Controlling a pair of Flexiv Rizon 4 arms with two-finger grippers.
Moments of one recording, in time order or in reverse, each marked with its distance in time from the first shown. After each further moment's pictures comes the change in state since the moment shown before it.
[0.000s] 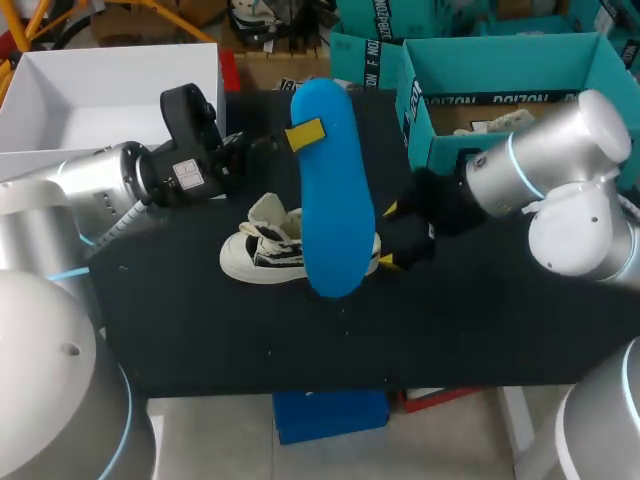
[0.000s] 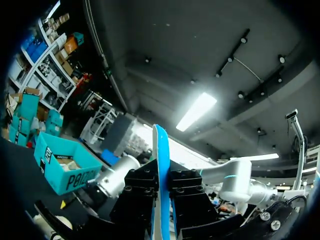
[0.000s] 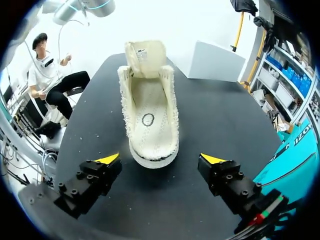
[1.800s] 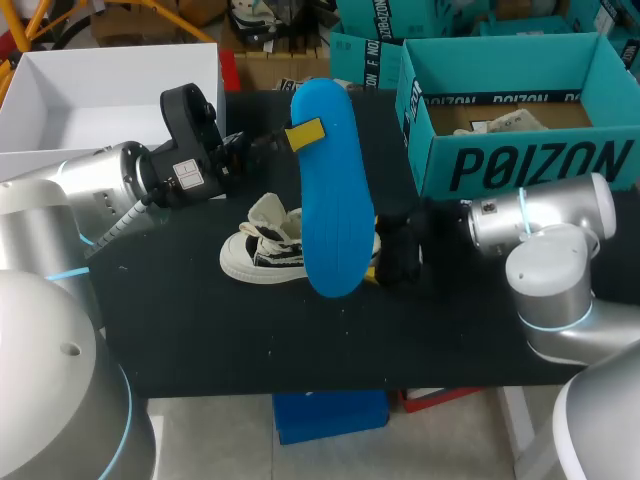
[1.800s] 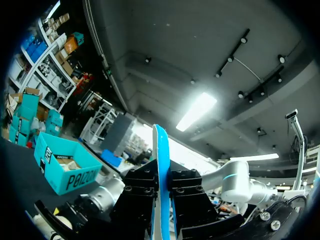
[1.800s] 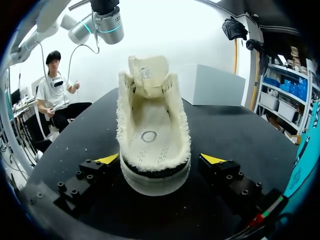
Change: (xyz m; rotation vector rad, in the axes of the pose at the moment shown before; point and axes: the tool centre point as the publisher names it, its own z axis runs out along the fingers) left arm 0.000 0.000 0.000 0.000 0.000 0.000; right arm 0.004 0.006 0.056 -0.387 0.050 -0.005
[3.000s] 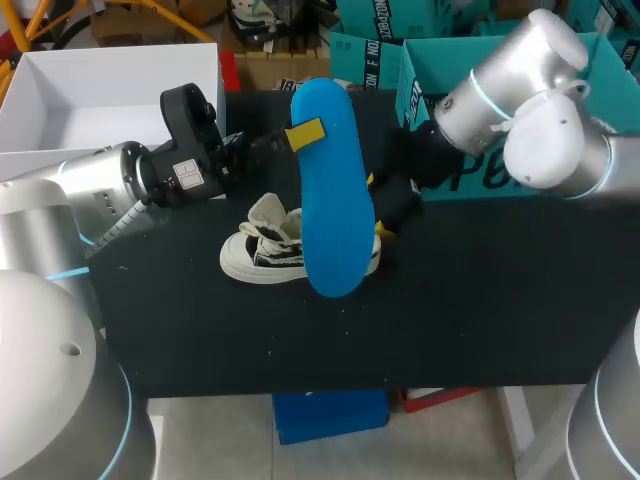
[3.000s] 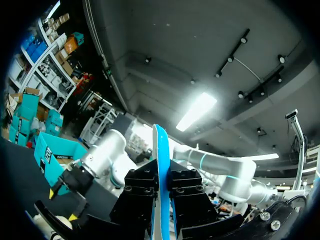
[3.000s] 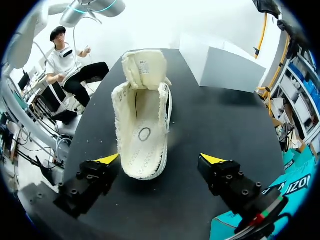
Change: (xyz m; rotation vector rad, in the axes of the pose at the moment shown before) left arm 0.000 0.000 0.000 0.000 0.000 0.000; right arm -0.030 0.063 -0.044 0.522 0.153 -0.074
